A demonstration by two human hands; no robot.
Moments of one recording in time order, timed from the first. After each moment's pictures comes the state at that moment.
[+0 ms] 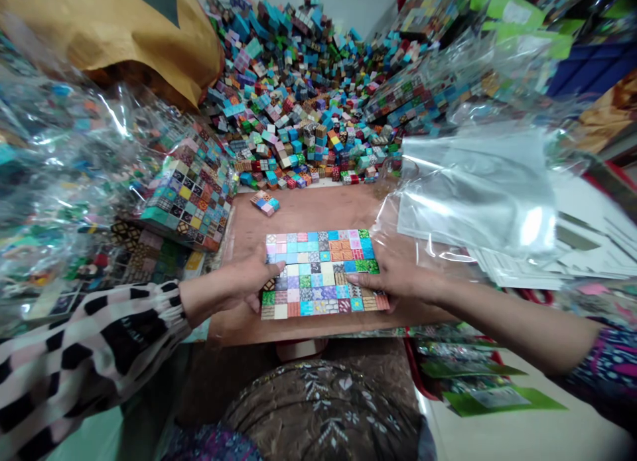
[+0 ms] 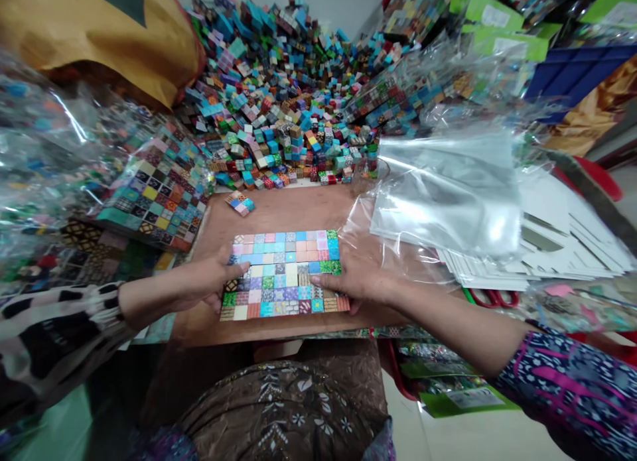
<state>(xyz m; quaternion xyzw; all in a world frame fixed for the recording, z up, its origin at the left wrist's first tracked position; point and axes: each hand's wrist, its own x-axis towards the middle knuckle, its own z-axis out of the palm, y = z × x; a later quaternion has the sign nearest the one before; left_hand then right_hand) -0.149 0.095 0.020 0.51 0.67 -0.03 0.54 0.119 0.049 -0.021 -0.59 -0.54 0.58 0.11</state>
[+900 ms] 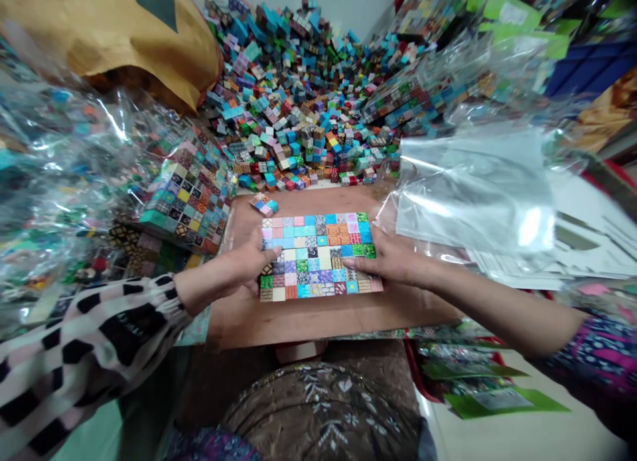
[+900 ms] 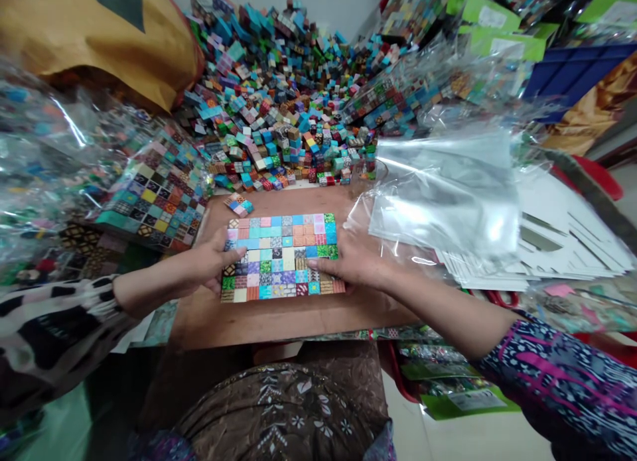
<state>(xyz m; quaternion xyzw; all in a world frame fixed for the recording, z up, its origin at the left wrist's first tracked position) -0.144 0.112 0.031 0.54 0.68 0.02 0.50 0.119 0.076 -0.008 -0.54 -0.67 0.47 0.21</state>
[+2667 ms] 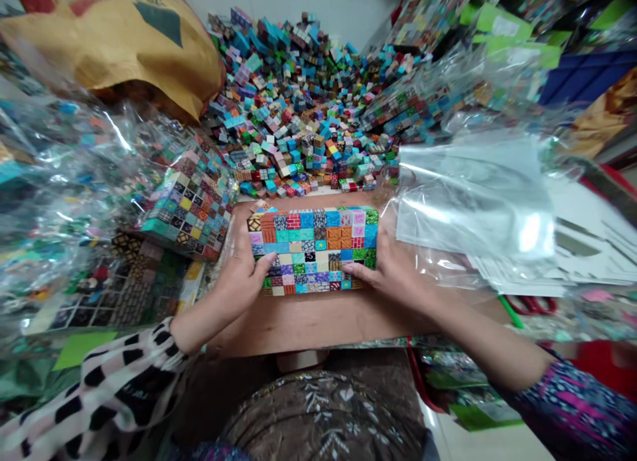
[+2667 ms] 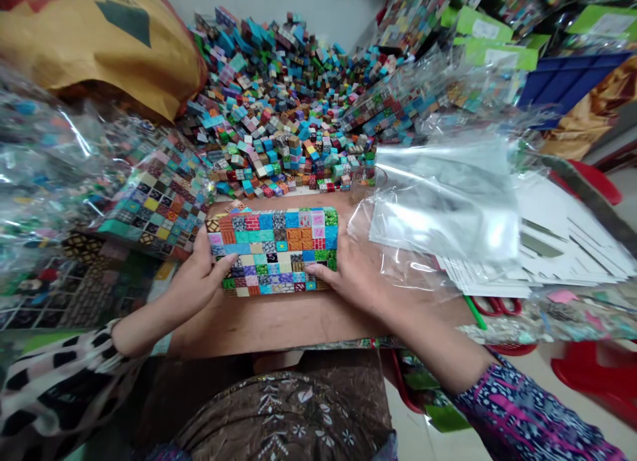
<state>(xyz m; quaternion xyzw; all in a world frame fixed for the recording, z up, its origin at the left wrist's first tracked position) -0.177 0.103 -0.009 0.78 0.52 0.27 0.21 0.110 0.058 -0.031 -0.62 -0.71 0.20 0.26</state>
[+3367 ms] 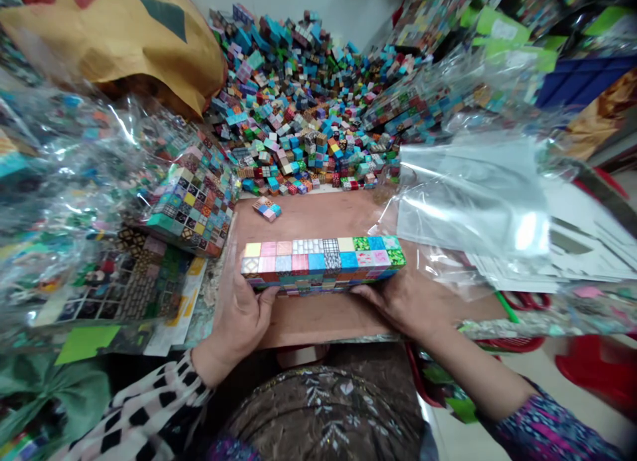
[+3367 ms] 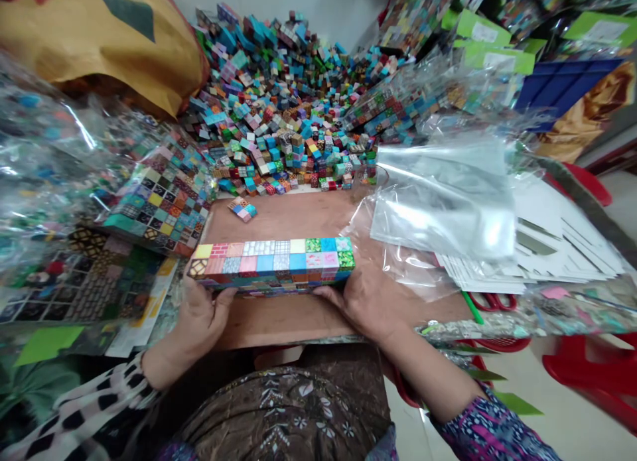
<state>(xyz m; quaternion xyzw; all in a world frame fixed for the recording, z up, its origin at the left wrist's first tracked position) -0.206 0.048 -0.078 0.79 0.49 0.35 0.12 0.110 0.012 -0.059 -0.62 -0.73 0.08 0.29</state>
